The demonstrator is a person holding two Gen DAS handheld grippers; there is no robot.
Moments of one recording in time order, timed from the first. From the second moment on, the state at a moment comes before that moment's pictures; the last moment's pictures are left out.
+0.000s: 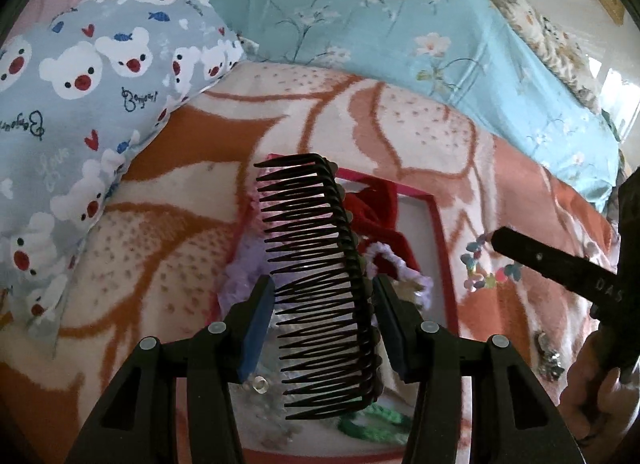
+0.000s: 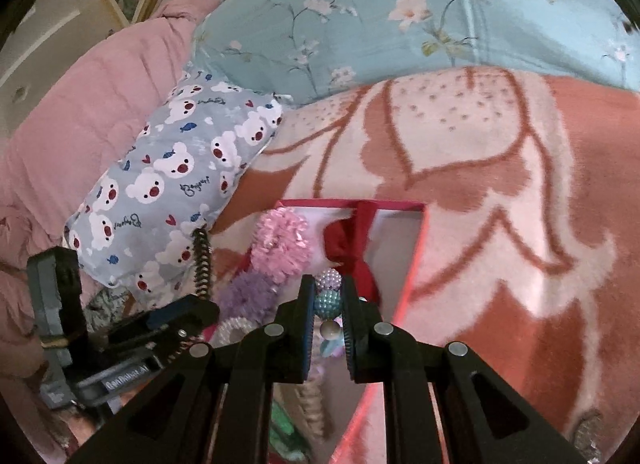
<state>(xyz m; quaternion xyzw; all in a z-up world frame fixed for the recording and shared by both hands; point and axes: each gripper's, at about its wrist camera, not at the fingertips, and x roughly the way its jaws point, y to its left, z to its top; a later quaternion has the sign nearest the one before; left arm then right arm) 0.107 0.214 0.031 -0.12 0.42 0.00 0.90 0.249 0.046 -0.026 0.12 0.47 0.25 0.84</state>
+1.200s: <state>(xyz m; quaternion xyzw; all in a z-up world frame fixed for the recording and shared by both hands) 0.176 0.231 -0.039 -0.12 0.46 0.01 0.88 0.306 0.090 -0.110 0.11 0.52 0.25 0.81</state>
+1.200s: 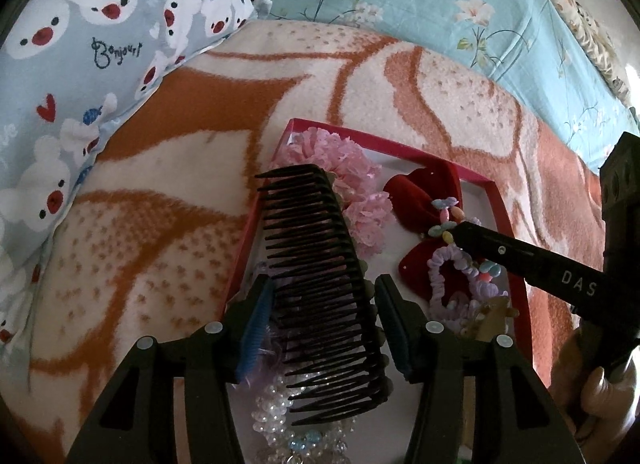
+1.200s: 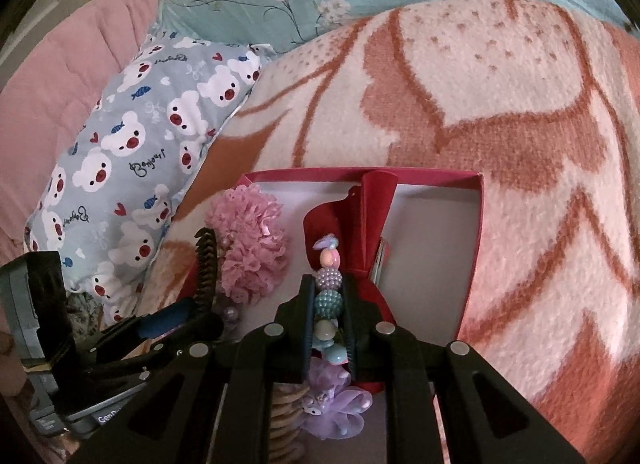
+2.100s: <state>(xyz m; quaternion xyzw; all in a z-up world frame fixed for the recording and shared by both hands) 0.138 0.244 -0.020 -0.17 0.44 0.01 0.88 0.277 0.053 -0.068 0.16 0.49 0.24 0.82</state>
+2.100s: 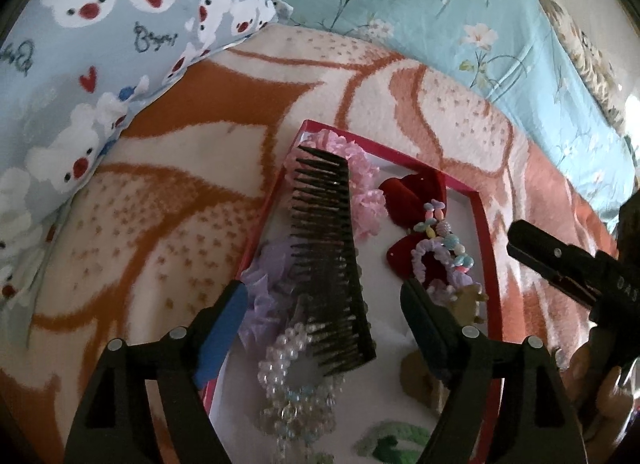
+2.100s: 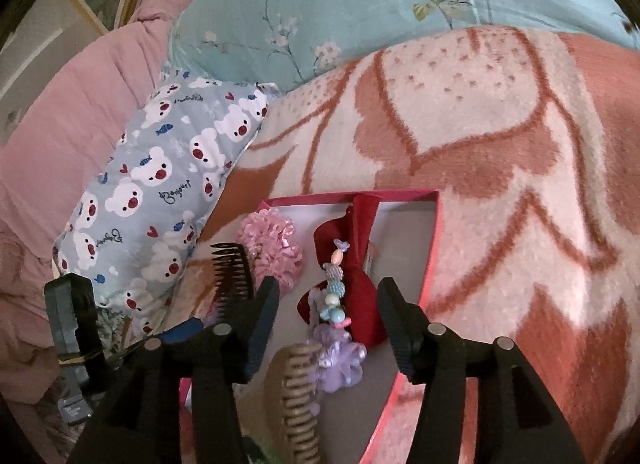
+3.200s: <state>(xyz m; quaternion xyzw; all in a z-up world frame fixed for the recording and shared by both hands) 0.024 0.262 0.016 -0.20 0.46 0.04 0.87 0.188 0.040 -0.040 0.19 0.50 0.25 0.81</state>
